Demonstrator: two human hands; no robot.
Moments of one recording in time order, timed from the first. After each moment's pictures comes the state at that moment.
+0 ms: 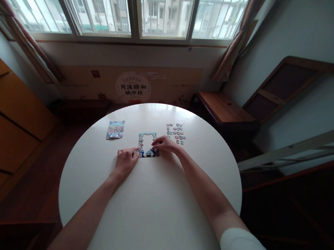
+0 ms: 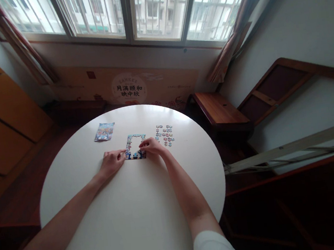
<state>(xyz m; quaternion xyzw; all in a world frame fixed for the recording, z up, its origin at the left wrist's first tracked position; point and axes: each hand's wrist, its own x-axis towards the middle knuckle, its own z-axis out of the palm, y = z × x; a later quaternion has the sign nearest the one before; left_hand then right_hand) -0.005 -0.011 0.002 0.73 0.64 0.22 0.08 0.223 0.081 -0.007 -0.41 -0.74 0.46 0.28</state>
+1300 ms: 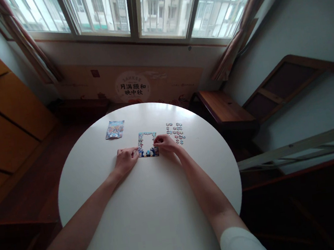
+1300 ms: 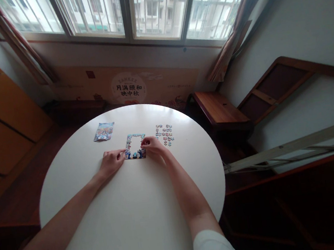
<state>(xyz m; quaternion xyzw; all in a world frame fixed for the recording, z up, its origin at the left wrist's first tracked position) -0.007 -0.011 -0.001 0.73 0.64 0.22 0.08 0.222 0.079 -0.008 -0.41 -0.71 0.47 0.32</state>
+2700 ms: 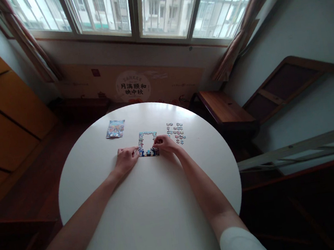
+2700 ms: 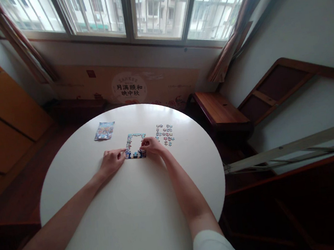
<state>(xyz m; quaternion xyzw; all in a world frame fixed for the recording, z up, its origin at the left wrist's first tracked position) -0.008 -0.009 -0.006 0.73 0.63 0.23 0.07 0.221 0.077 -0.006 -0.41 -0.75 0.43 0.29</state>
